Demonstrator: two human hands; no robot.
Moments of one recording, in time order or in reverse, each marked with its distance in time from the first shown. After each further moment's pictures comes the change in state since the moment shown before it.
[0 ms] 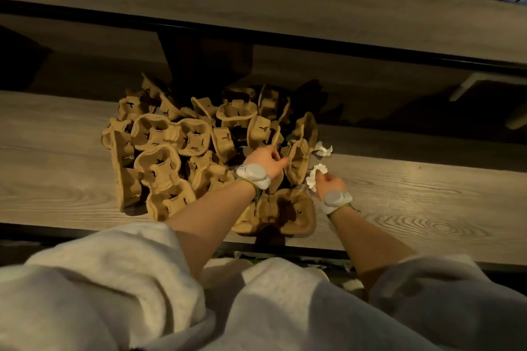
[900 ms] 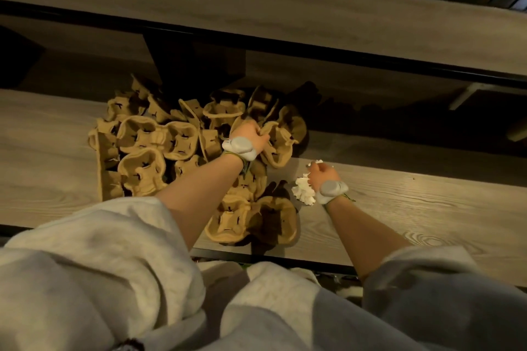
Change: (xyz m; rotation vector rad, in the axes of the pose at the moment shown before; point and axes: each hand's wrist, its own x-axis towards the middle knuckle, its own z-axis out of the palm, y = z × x) left_hand 0.063 0.017 -0.025 0.039 0.096 -0.104; right_hand 0.035 -0.025 -0.027 -0.028 -0.095 -0.055
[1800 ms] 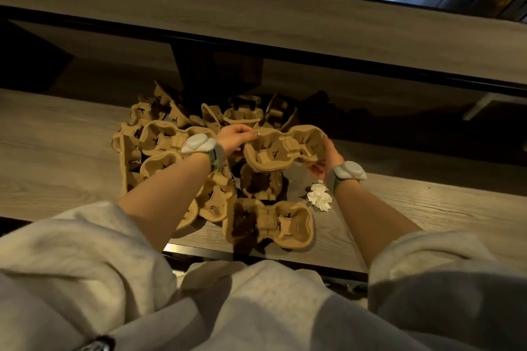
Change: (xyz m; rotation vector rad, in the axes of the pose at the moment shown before) left_hand -0.011 -0.056 -0.053 -0.572 -0.064 -0.041; right_hand -0.001 -0.054 0.001 0.847 -0.232 0.096
